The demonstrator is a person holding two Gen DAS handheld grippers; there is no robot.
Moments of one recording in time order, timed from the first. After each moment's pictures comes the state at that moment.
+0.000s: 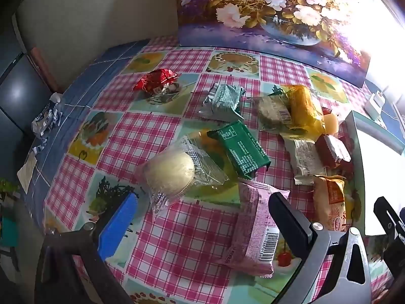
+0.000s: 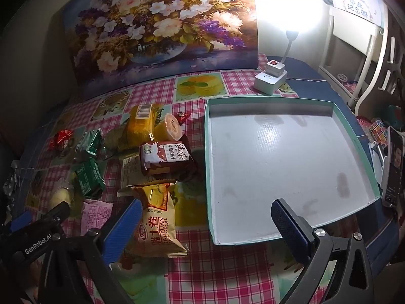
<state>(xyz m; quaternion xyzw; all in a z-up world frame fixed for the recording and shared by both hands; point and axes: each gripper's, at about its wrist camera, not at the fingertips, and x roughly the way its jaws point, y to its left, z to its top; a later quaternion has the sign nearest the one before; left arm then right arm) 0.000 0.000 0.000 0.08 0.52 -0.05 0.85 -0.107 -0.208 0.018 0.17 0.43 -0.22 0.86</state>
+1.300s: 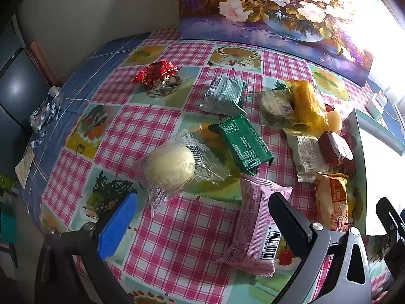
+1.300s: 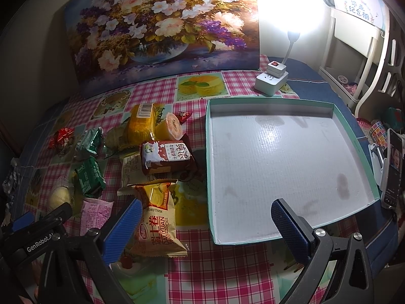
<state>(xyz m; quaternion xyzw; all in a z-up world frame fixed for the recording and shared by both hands) -0.002 0.003 -0.007 0.07 0.52 -0.05 0.85 -0.106 -0.207 0.018 0.17 0.44 -0.22 0.86</state>
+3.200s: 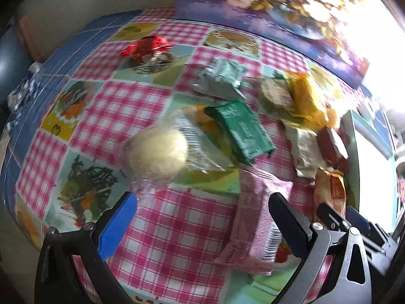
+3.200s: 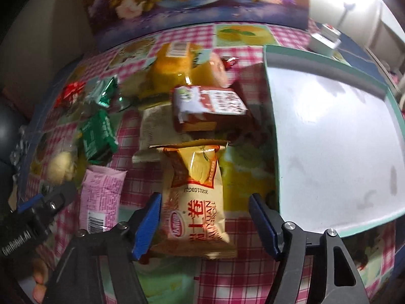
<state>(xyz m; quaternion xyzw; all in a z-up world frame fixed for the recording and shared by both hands) 0.008 0.013 -0.026 0.02 0.54 -0.12 0.83 -0.062 -0.177 -0.040 0.19 0.53 -0.13 0.82</state>
